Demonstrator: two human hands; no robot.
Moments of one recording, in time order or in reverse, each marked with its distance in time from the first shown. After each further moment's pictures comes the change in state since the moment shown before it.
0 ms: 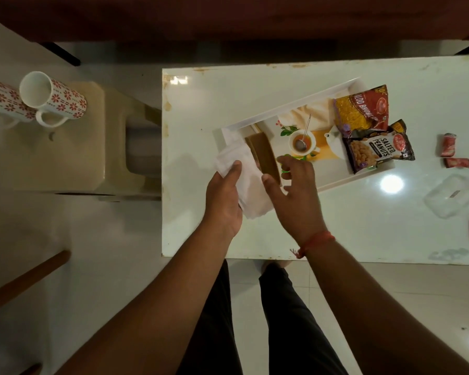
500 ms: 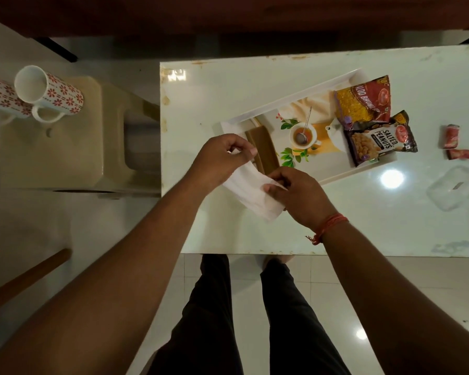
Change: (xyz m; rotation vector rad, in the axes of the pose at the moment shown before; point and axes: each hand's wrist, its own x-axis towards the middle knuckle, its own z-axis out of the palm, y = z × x) left_hand 0.031 0.051 -0.002 0.973 -0.230 0.371; right_hand 0.010 0.016 -0.010 -0.006 -0.355 0.154
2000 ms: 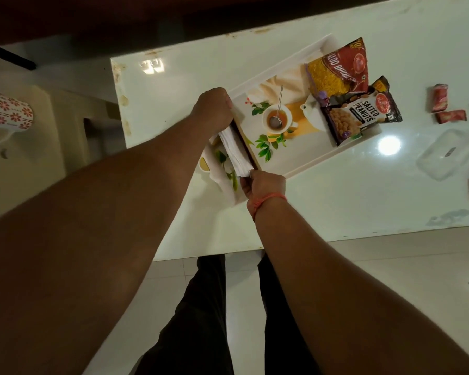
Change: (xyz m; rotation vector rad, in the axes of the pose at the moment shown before) left_hand 0.140 0.009 0.054 0.687 -0.022 0.067; right_hand 0.059 0.038 0.053 1.139 0.356 0.772
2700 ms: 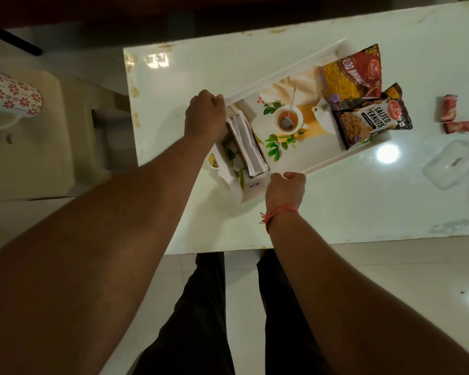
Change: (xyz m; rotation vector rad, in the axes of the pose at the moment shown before) left_hand -0.018 -0.036 0.002 -0.271 0.305 -0.161; right_hand -0.016 0.006 -0.012 -0.306 0.309 -0.336
